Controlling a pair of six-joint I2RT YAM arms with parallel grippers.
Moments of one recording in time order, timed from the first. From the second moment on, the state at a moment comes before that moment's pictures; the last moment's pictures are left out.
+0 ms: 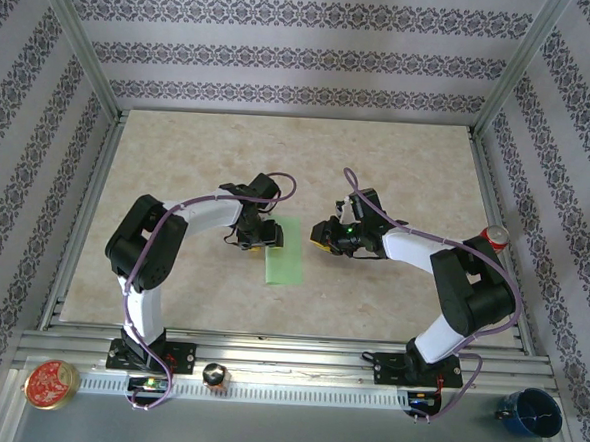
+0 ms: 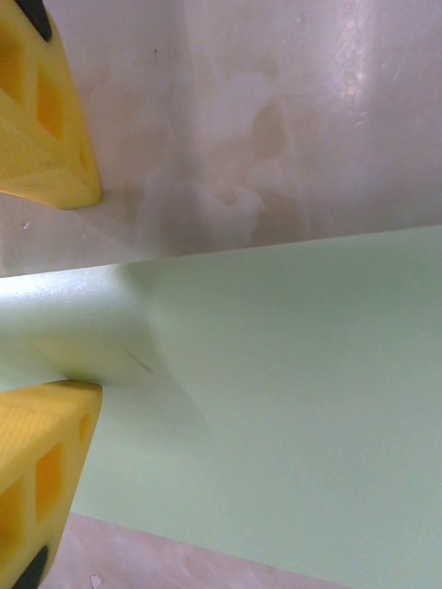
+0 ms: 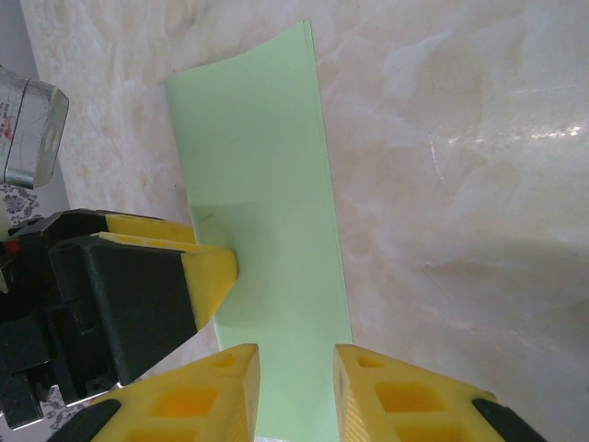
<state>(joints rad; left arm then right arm) -0.53 1.89 1.22 -0.66 0.22 -0.63 0.42 1.63 0.78 -0.06 -0.62 0.84</state>
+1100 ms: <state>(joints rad) -0.54 1.90 1.23 -0.68 0.19 -0.63 0.42 1.63 0.78 -0.06 -0.62 0.84</state>
